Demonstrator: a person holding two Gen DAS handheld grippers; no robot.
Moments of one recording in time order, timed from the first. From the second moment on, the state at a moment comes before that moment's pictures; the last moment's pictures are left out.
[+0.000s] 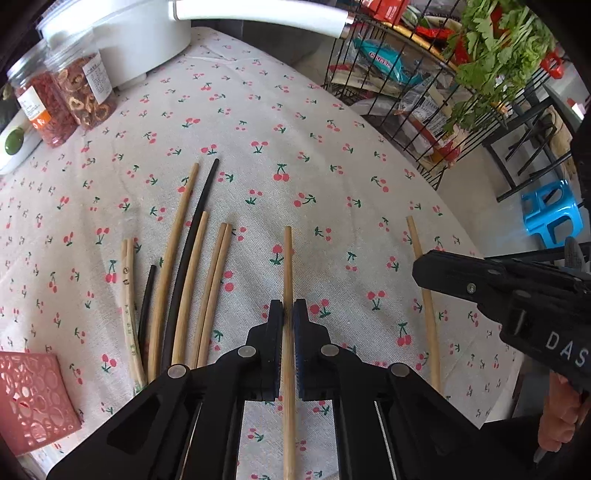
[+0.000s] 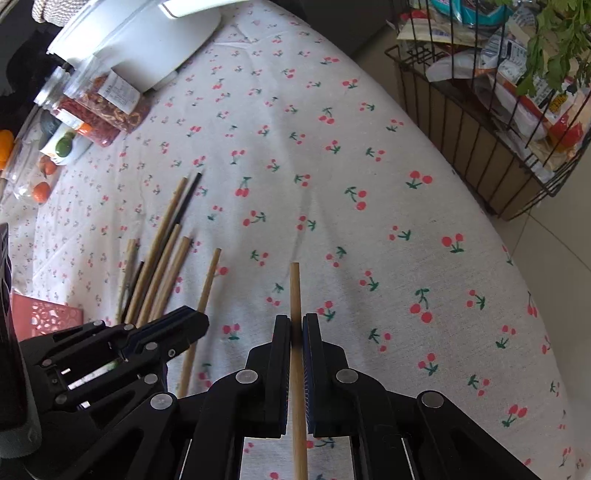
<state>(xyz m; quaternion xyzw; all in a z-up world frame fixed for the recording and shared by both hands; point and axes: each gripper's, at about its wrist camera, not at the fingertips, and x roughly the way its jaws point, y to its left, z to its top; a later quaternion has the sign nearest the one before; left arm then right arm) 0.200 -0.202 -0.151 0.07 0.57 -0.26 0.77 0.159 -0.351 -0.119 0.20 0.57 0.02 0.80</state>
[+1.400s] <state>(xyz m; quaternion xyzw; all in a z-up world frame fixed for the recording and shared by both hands) 0.047 0.058 0.077 -0.09 0.22 -0.18 0.96 0.081 -0.239 0.061 0.14 0.25 0.19 0.94</state>
